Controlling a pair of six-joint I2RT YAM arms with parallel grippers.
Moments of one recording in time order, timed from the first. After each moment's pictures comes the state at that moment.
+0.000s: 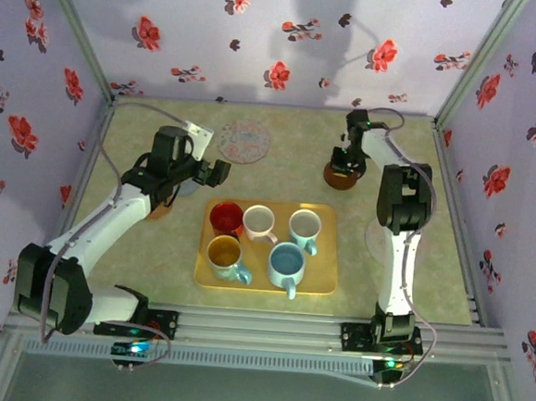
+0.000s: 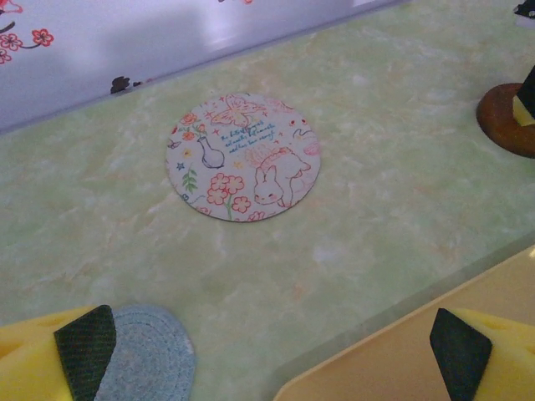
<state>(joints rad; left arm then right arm) -0.39 1.29 0.99 -0.27 0.05 0.07 0.18 2.33 1.91 -0.93 -0.18 0.28</state>
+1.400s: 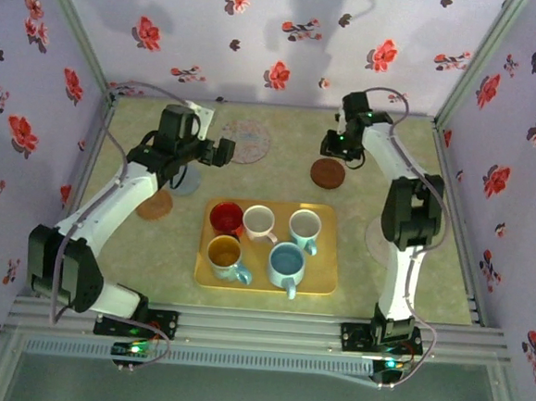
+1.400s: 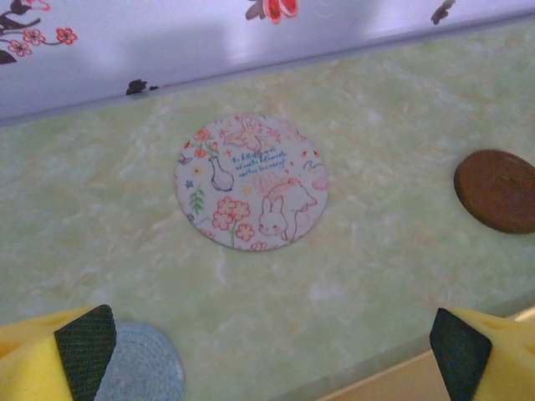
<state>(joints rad) -0.39 1.43 1.23 -0.39 0.01 -0.07 0.24 2.06 1.84 -0.88 -0.19 0.29</state>
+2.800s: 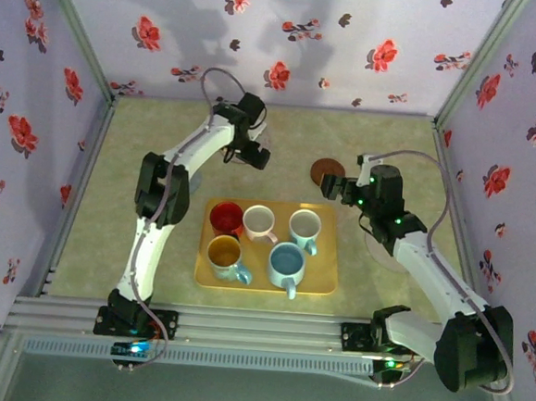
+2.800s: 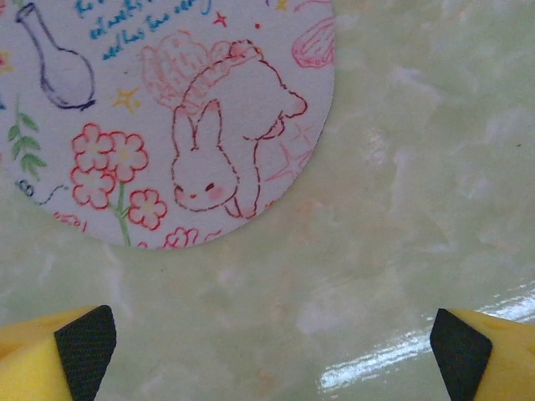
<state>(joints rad) -0.51 2.36 2.18 -1.05 -0.09 0.01 0.32 1.11 0.74 -0.13 -0.09 0.29</state>
